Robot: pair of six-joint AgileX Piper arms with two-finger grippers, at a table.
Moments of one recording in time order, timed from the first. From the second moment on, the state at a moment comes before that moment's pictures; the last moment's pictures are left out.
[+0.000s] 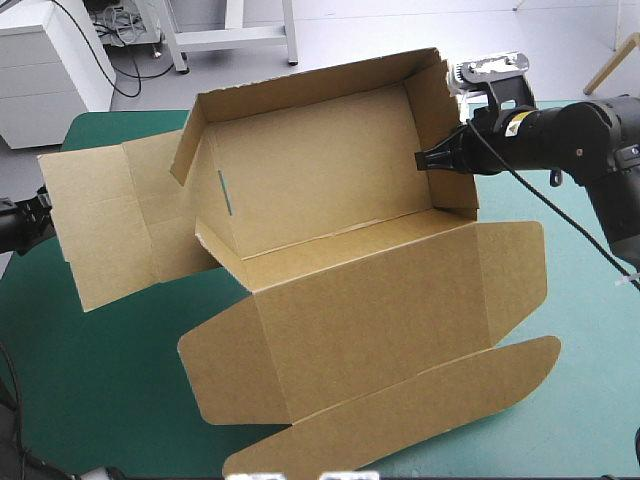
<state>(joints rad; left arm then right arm) 0.72 1.64 -1.27 -1.06 1.19 0.77 0.27 1.45 -1.79 0.22 1.12 -0.09</state>
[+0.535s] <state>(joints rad) 0.44 1.63 -1.27 -1.25 1.20 0.88 0.27 1.50 -1.79 0.27 1.00 -0.11</state>
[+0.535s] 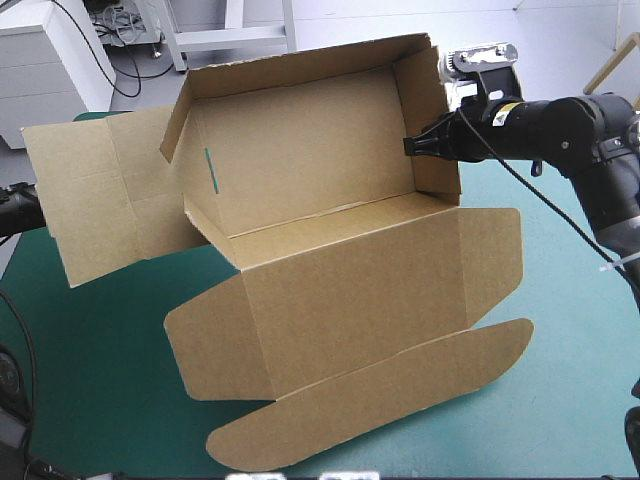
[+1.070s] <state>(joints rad) 0.35 1.41 -1.27 -1.22 1.21 0.93 0.27 1.58 -1.78 0.27 0.92 -0.13</state>
